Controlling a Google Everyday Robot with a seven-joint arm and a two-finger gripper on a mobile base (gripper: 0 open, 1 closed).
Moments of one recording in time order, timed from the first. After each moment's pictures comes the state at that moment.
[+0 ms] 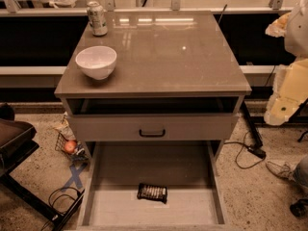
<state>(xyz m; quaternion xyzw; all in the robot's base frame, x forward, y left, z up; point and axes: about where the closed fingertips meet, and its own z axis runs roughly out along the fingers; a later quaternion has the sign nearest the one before) 0.438 -0.213 0.989 -0.60 0.78 -0.05 0.18</state>
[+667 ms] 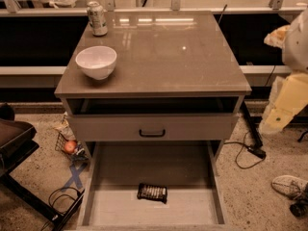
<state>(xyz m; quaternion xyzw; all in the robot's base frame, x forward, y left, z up) 0.437 -0.214 0.971 -0.60 0.78 -0.04 0.20</state>
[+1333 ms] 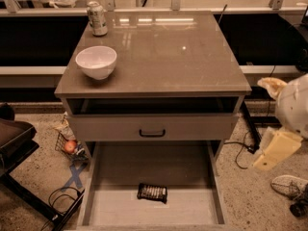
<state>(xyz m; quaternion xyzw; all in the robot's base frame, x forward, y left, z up) 0.416 -0.219 0.882 -0.58 0.77 0.00 0.27</state>
